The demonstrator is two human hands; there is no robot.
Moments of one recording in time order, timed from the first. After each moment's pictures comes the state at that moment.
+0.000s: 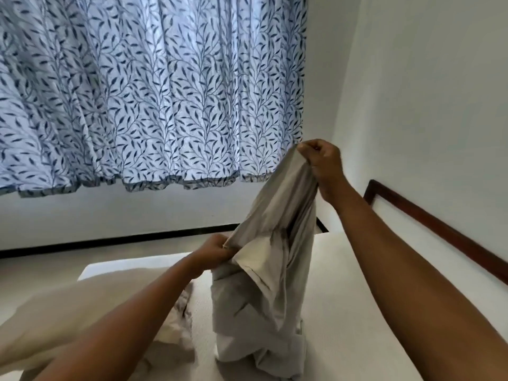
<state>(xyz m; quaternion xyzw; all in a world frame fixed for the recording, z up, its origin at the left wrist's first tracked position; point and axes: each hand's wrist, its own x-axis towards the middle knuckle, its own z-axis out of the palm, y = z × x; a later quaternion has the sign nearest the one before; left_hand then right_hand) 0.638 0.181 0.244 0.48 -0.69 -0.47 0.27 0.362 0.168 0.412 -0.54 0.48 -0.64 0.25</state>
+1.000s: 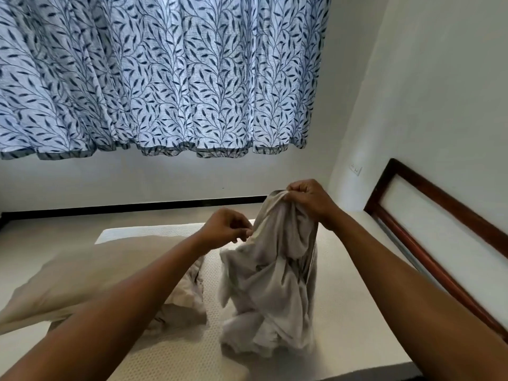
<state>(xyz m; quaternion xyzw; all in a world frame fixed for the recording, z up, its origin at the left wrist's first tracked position) 0.660 0.185 0.233 0.42 -0.73 -0.44 0.31 0.406 0.195 0.308 -0.71 0.51 -0.38 0.31</state>
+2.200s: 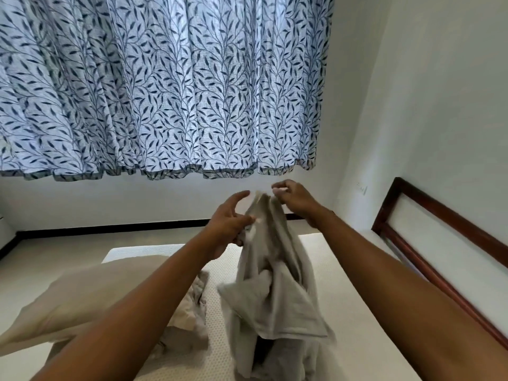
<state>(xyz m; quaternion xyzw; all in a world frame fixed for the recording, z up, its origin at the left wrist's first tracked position) 0.634 0.209 0.312 0.43 -0.56 -0.55 0.44 0.425 0.144 0.328 -0.64 0.59 -0.37 0.32</state>
